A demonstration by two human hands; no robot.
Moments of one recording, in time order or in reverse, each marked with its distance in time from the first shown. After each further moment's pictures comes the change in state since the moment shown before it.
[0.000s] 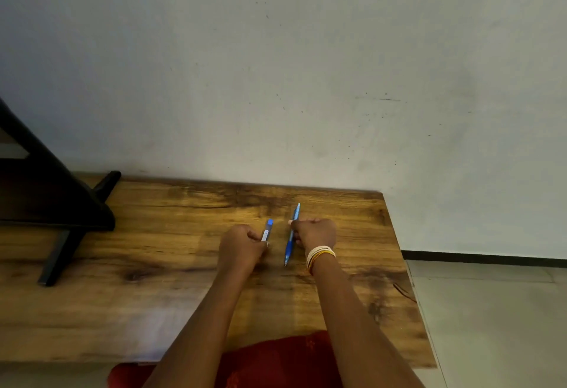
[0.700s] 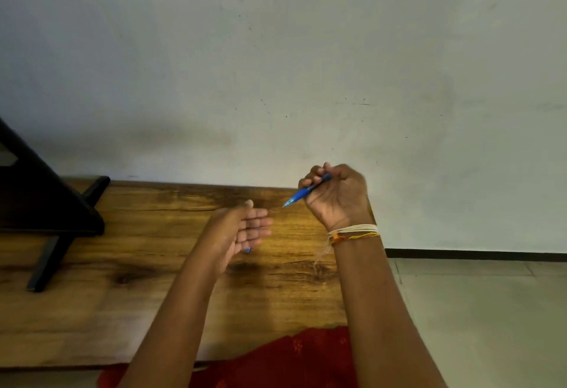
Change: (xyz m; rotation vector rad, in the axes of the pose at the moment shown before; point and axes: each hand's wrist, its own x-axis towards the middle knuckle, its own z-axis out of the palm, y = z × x) left_hand -0.043 0.066 -0.062 -0.649 -0.436 -0.157; right_hand -0.058 -0.111 -0.071 1.035 -0.555 0.101
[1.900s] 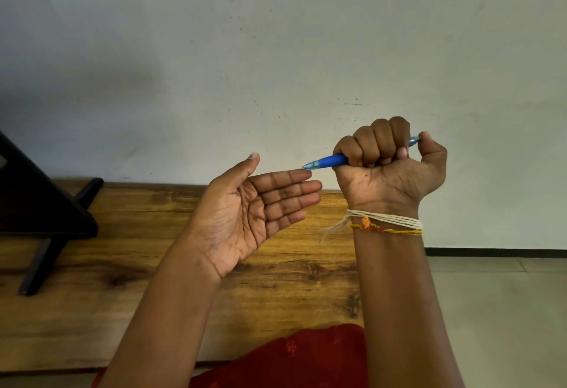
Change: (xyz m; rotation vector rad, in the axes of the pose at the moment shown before) left_hand -0.068 0.057 0.031 -0.386 -0.535 0.091; right_hand -0.076 -0.042 0.047 0.314 -0.461 -0.357
